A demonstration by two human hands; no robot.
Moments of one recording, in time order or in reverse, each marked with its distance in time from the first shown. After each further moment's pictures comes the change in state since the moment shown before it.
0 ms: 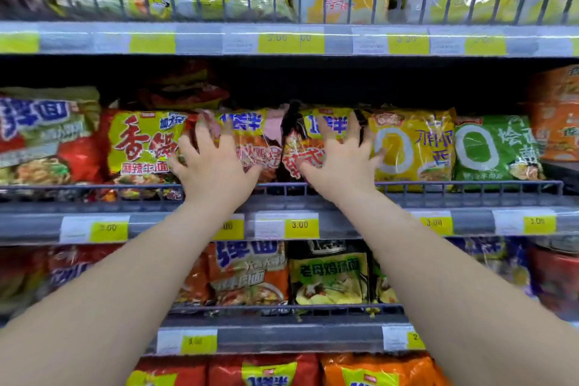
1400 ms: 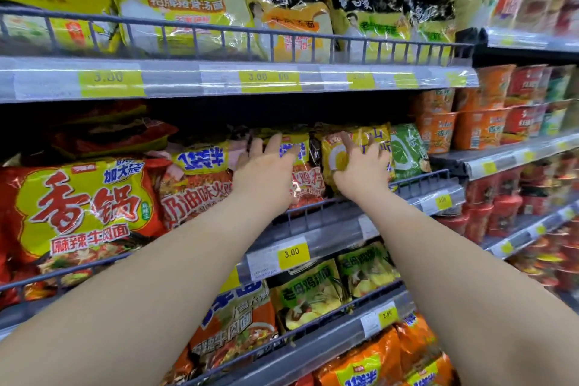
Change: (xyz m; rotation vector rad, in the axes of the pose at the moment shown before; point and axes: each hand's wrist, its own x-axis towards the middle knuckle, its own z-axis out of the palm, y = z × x) left_hand 0.039 0.068 -0.007 -0.178 -0.225 0.778; right_hand 0.014 0.051 -0.030 -0.149 0.051 0.495
